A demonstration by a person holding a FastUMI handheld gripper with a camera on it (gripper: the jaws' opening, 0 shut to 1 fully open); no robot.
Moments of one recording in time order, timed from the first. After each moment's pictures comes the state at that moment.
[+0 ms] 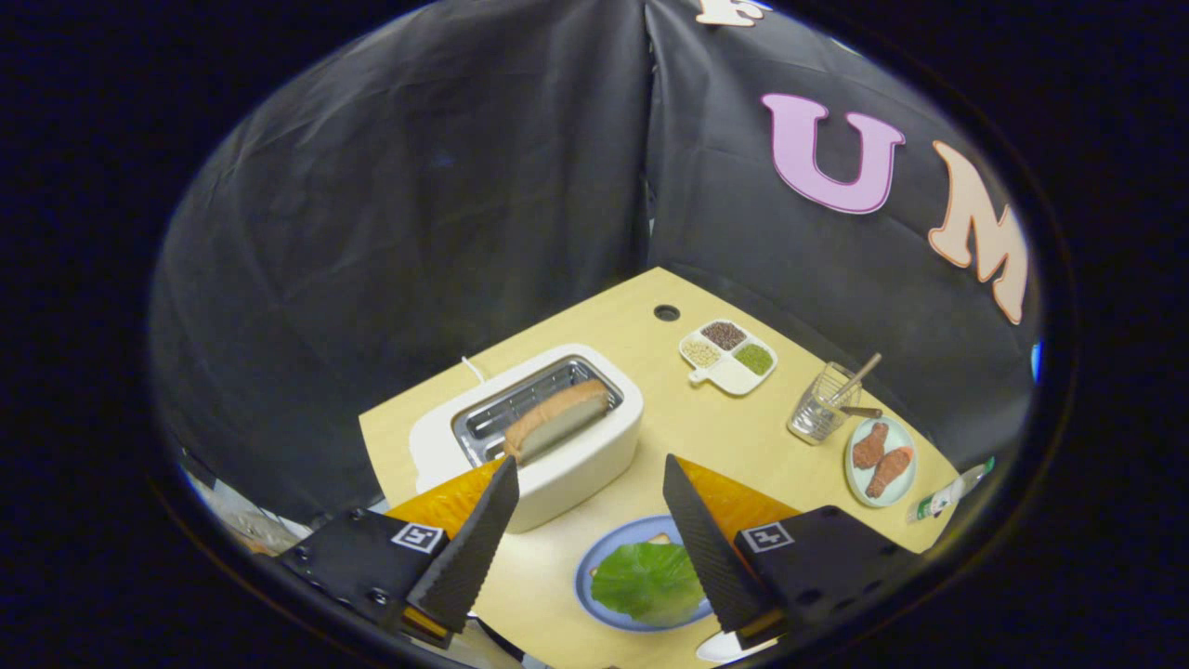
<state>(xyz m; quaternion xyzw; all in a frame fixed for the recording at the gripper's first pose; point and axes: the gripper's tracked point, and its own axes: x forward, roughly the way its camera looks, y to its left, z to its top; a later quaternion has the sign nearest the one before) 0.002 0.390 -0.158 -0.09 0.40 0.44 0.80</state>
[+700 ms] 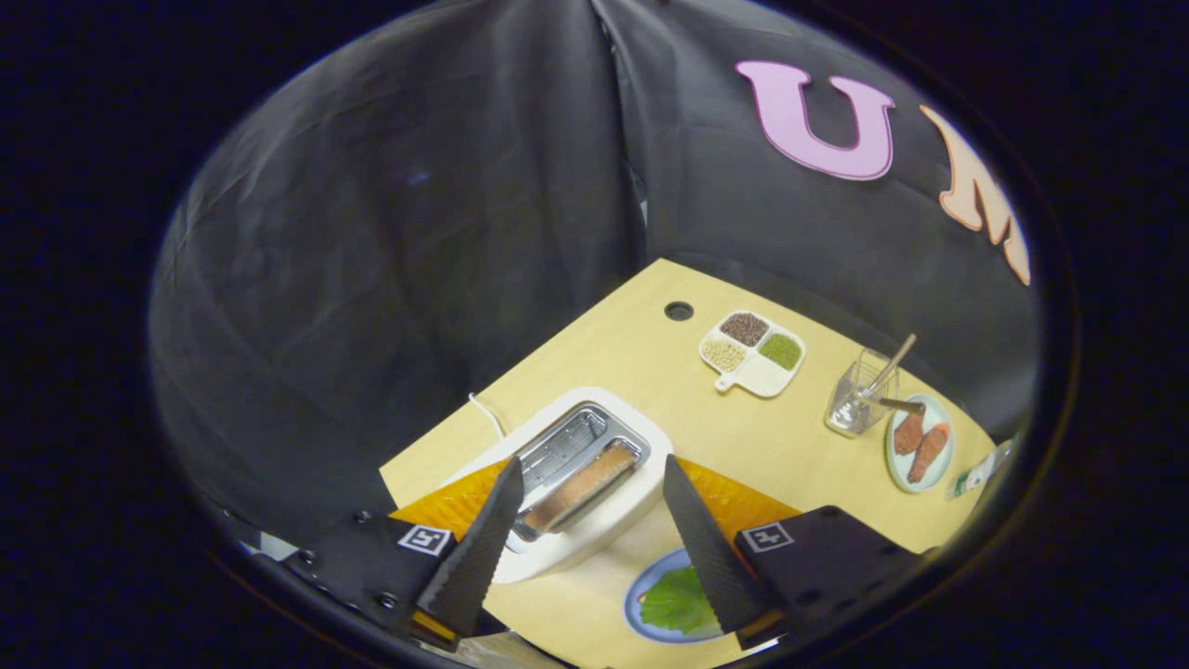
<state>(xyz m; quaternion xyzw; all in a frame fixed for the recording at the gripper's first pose) 0.027 0.445 -0.176 -0.04 0.47 0.41 0.78</state>
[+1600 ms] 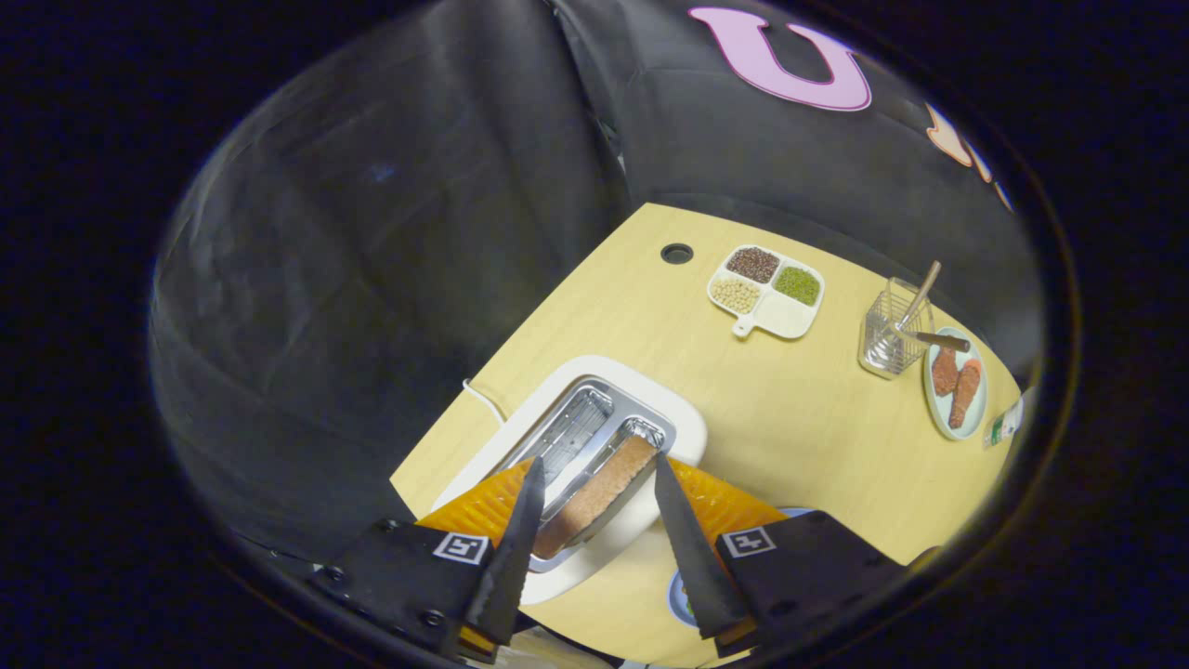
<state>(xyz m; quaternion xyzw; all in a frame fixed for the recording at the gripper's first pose) 0.015 0.459 -0.220 -0.02 0.55 0.38 0.74</state>
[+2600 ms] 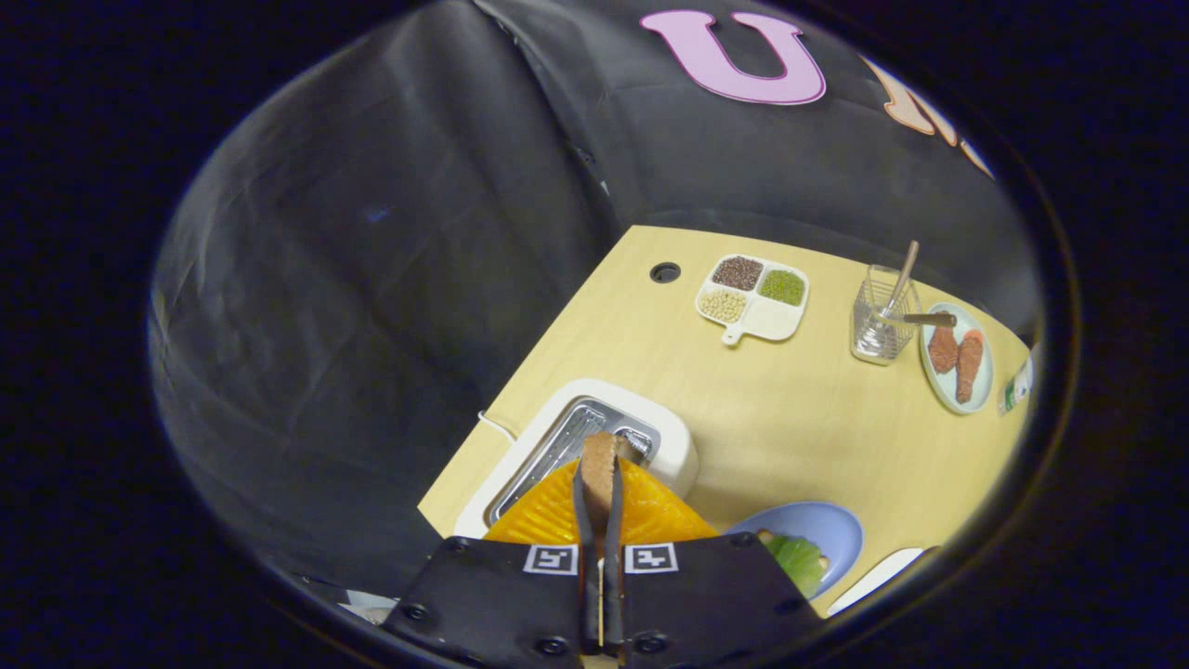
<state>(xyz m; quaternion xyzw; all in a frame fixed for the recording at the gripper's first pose) 0.030 0.436 -0.188 0.07 0.53 0.37 0.76</state>
